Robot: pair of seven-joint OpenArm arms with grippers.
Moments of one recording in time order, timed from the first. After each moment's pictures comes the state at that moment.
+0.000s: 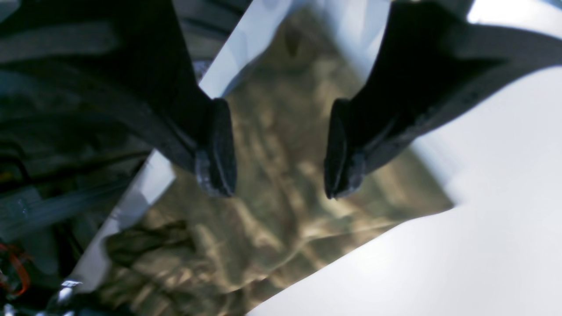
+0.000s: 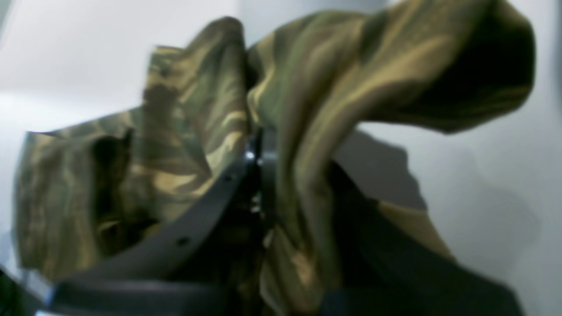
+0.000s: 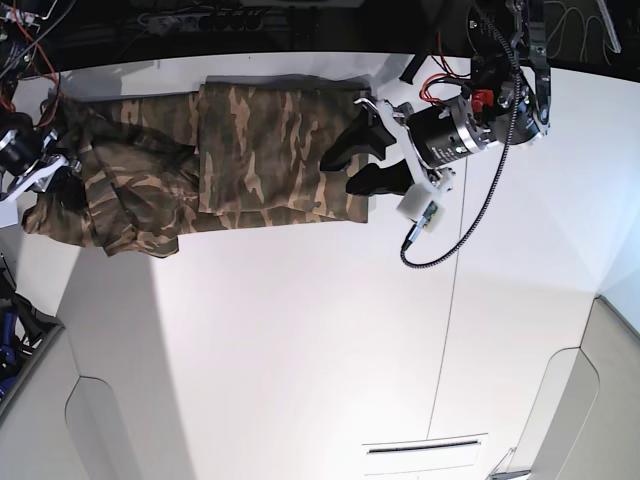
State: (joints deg) left arm 16.6 -6.5 -6.5 110.5 -44.3 -35.8 57.7; right arm -9.1 19.2 33.3 89.2 48.4 32.6 -60.2
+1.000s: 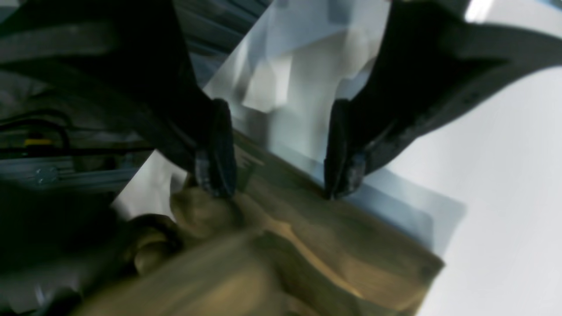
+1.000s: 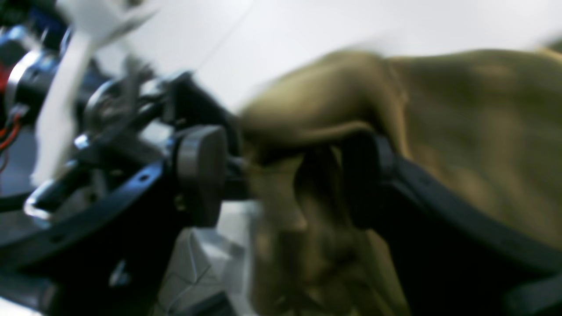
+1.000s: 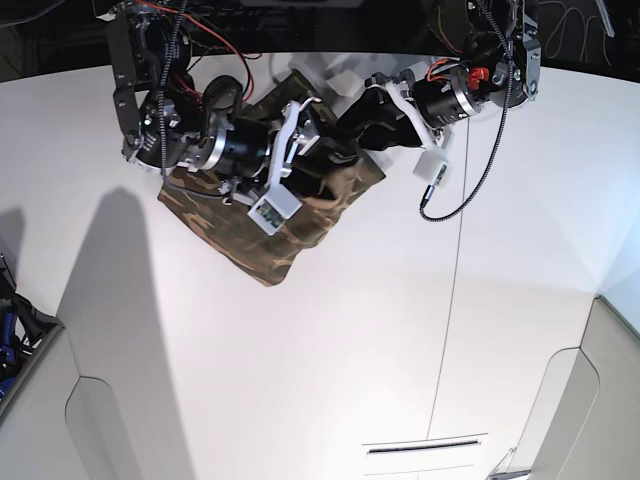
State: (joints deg) left arm 20.9 -6.3 -8.8 96.4 -46.4 -35.9 52.4; right arm -7.6 3.6 -14.6 106.3 32.1 32.8 -62.0
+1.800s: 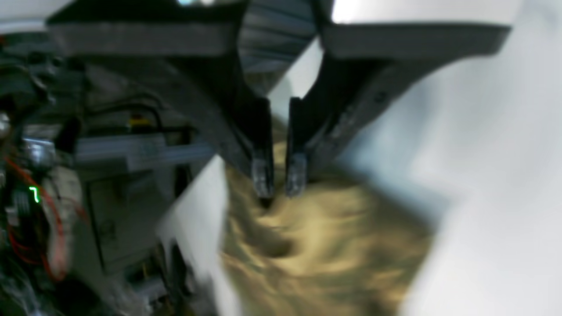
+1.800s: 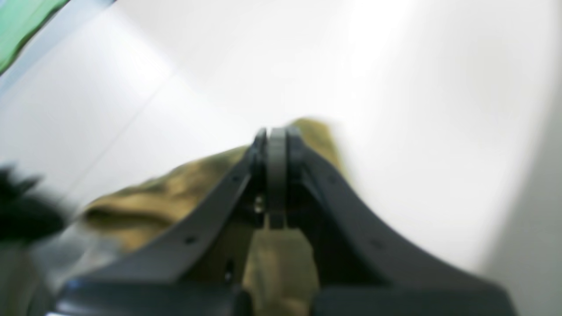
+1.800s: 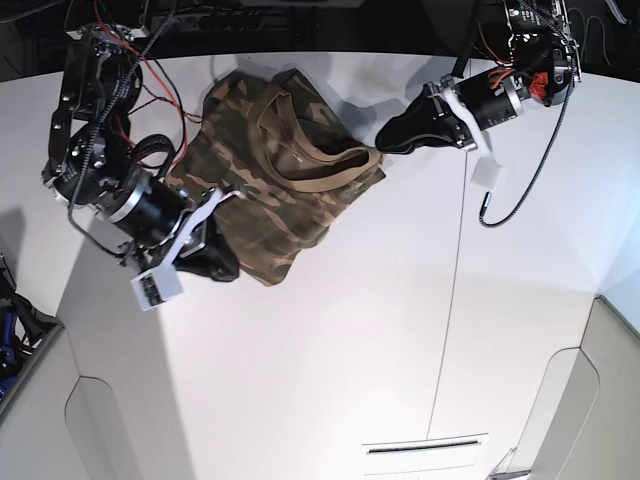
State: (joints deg) left arm 21.1 -6.5 -18.4 101.5 -73.0 -35.9 71.3; right arm -1.5 3.6 8.3 110.0 28.0 30.9 -55.2
